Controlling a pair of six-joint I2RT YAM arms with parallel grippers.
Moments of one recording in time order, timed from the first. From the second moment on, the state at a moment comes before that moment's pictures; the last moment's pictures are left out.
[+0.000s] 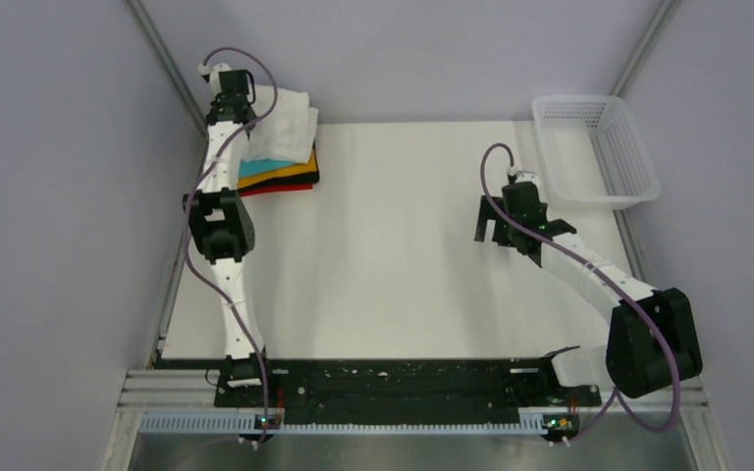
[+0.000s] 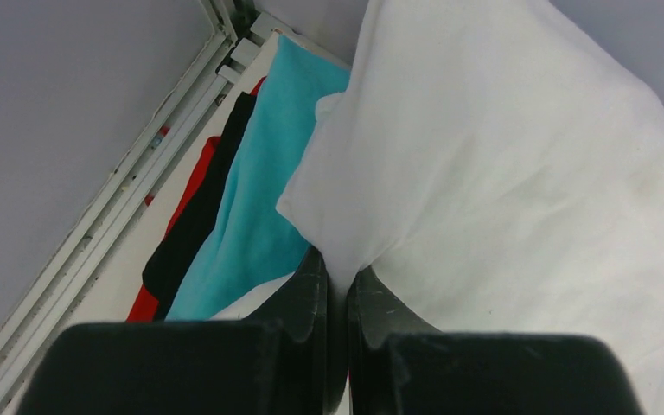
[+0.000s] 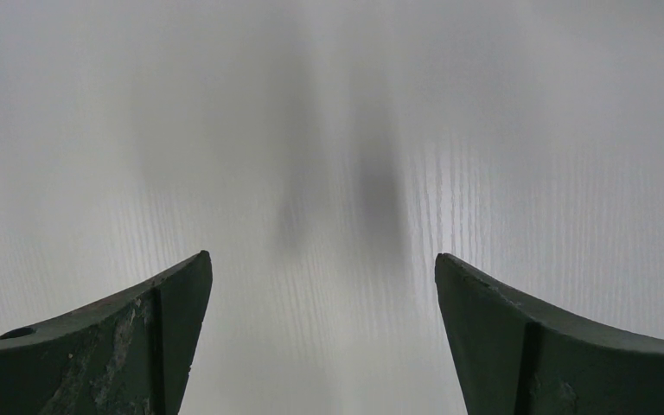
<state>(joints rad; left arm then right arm) 0.09 2.41 2.39 -0.55 -0.36 -0.33 0.31 1.31 0.83 -0.32 0.23 0.35</state>
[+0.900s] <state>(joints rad) 0.14 2.36 2.38 -0.69 -0.34 -0.40 0.31 1.41 0.88 -0.32 0.21 0.33</state>
